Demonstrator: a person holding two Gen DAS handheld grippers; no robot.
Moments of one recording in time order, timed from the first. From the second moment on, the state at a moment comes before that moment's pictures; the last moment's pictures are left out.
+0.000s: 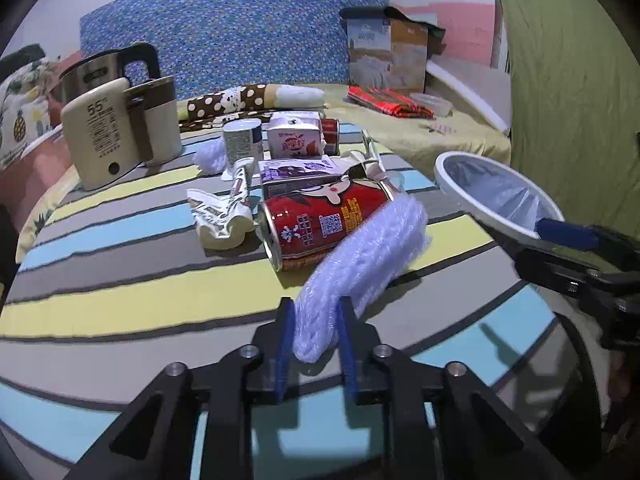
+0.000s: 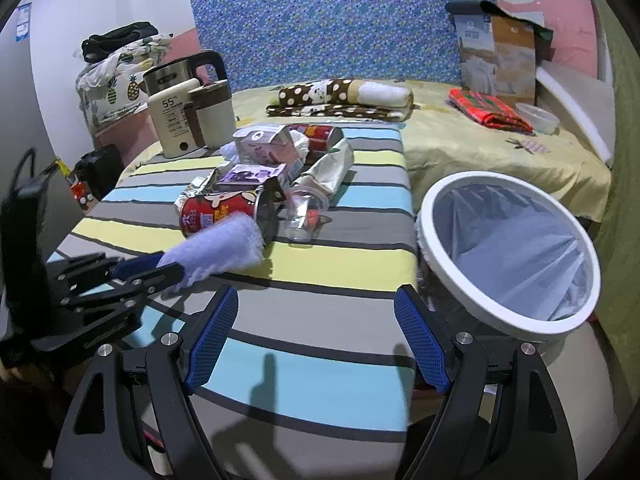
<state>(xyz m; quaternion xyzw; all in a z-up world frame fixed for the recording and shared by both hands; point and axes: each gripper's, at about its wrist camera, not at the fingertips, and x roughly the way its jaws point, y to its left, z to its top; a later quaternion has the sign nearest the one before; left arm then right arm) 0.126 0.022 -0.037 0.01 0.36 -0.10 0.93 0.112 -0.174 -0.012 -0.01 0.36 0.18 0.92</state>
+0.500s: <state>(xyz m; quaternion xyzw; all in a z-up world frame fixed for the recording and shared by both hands) 0.100 0.089 -0.027 -0.07 0.35 -0.02 0.93 0.147 -0.130 -0.014 0.00 0.37 0.24 0.90</state>
